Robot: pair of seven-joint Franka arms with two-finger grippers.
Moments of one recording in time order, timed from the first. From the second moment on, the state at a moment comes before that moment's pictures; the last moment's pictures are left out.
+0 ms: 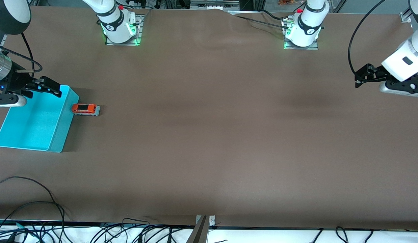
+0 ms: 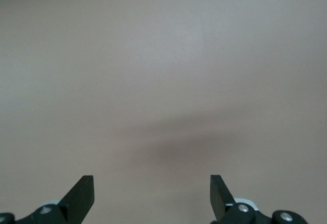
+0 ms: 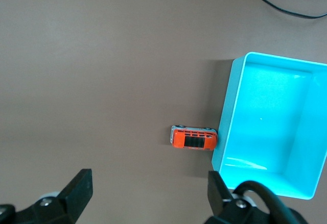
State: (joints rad) left arm 0.19 -0.05 -0.21 -1.74 0.08 1.65 0.15; right arm 0.09 0.07 -0.08 -1.63 -0.02 1.68 -0.05
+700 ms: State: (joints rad) left arm 0.17 -0.08 -0.17 -1.75 0.08 1.65 0.14; right arm 0.10 0.08 -0.08 -1.63 -0.02 1.68 -0.05
